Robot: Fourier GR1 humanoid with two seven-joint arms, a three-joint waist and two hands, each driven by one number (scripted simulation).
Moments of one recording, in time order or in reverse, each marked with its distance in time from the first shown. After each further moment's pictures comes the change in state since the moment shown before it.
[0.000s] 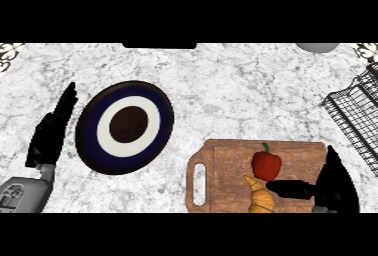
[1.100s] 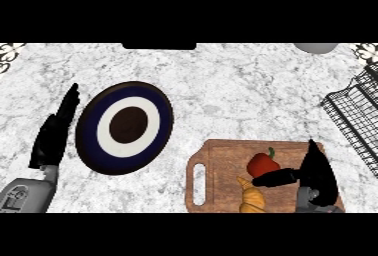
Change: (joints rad) left arm 0.008 -0.026 0.005 -0.008 -0.026 0.002 0.003; right arm -0.101 -0.001 -0.031 0.188 -0.102 -0.029 0.000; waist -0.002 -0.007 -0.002
